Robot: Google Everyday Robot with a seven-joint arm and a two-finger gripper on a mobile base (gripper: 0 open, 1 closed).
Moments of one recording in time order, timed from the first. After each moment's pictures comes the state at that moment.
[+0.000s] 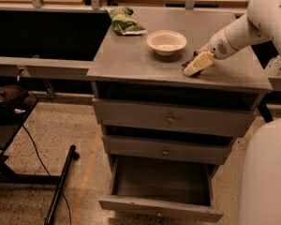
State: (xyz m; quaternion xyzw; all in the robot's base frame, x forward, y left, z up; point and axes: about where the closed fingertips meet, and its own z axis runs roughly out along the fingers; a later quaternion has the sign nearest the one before) arm 0.742 -0.209 0.828 -0.45 0.83 0.14 0.31
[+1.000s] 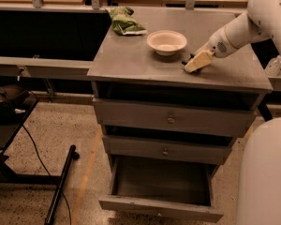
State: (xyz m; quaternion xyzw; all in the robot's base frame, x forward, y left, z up) arm 0.741 -0.209 0.834 -0.45 0.83 0.14 0.31
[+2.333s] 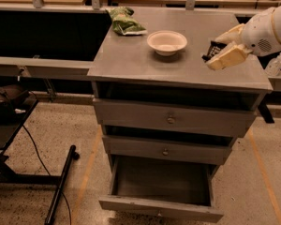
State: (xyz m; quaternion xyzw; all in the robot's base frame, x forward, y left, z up) arm 0.619 -0.219 0.942 -0.52 0.75 0.08 0.40
